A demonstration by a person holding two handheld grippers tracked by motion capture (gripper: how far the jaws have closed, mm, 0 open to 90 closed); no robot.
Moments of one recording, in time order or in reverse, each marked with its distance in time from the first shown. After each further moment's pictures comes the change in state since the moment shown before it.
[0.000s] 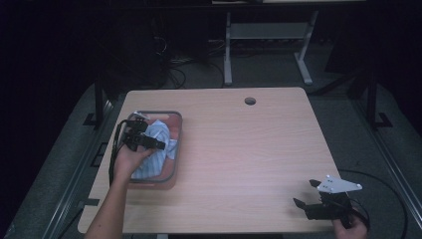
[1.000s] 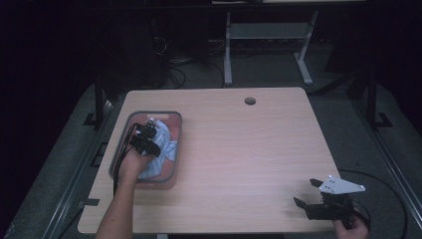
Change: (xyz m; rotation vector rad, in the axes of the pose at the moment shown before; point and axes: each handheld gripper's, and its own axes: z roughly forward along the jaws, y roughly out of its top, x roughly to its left) left arm -0.009 -0.004 0.020 0.149 0.167 0.128; right arm 0.002 0.002 -0.006 -0.032 0.000 0.003
